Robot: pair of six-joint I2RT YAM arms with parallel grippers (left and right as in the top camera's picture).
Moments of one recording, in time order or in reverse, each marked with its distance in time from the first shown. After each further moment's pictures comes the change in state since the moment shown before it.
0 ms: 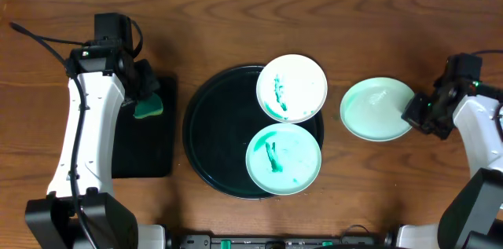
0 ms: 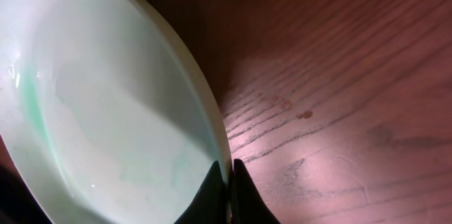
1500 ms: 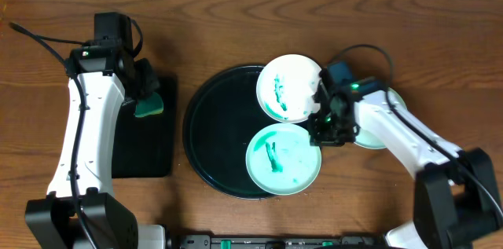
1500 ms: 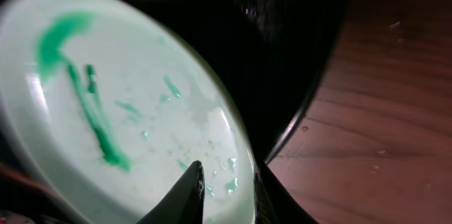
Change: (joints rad) left arm 0.000 0.000 0.000 0.009 0.006 0.000; right arm 0.684 0.124 0.027 -0.084 -0.224 0.016
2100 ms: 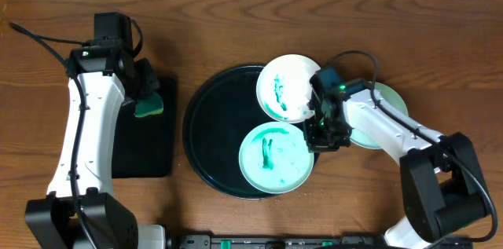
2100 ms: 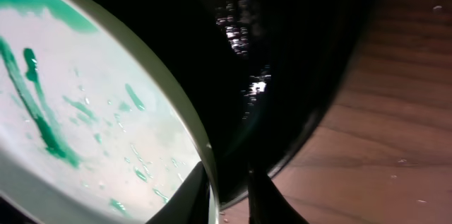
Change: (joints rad) left arm 0.000 0.000 0.000 0.000 0.000 0.000; right arm 0.029 0.055 -0.005 0.008 0.007 0.029
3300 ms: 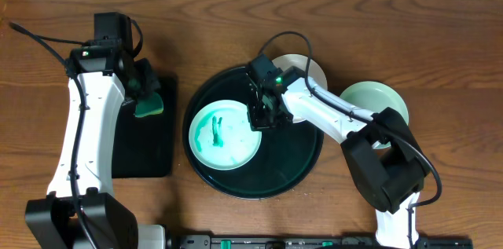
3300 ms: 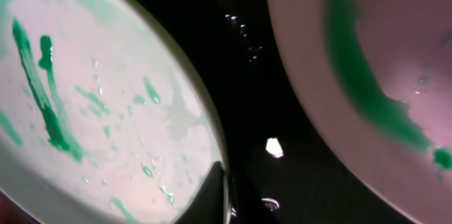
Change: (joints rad) left arm 0.000 0.000 0.000 0.000 0.000 0.000; right arm 0.250 0.288 0.378 0.126 0.023 0.166
